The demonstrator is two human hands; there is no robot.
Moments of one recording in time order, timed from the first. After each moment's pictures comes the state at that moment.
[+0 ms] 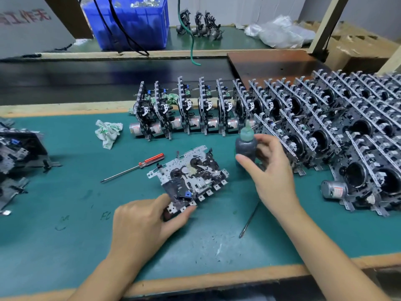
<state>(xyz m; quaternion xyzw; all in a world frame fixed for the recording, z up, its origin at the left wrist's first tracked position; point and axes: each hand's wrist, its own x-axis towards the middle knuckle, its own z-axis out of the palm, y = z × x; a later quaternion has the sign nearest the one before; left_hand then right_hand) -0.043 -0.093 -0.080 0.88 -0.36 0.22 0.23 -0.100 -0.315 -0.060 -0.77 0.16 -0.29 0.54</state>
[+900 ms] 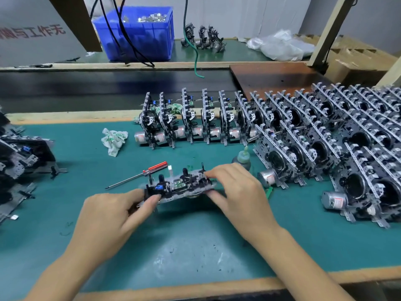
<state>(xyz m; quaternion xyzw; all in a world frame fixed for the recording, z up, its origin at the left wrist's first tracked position) -0.020 -0.055 -0.039 0.90 -0.36 0.10 0.23 -0.097 -0.274 -0.052 -0.93 -0.02 -0.32 0.17</state>
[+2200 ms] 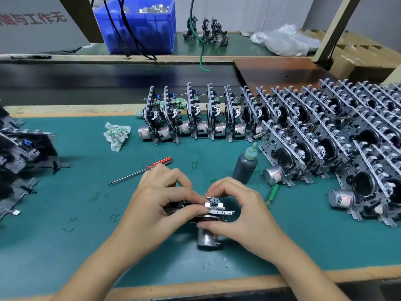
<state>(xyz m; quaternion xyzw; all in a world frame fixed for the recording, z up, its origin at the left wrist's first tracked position) -0.034 -0.096 -0.027 0.78 -0.44 0.00 0.44 -0.119 -0.260 -0.048 -0.86 0.01 -0.13 0.50</state>
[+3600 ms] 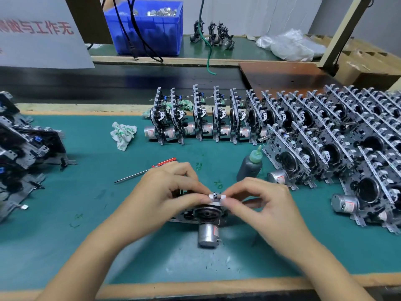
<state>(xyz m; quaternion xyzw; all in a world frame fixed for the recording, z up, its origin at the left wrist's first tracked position) -0.015 -0.096 -0.018 0.77 -0.47 -0.07 0.43 -0.125 -0.272 -0.033 -0.83 0.02 -0.16 0.54</state>
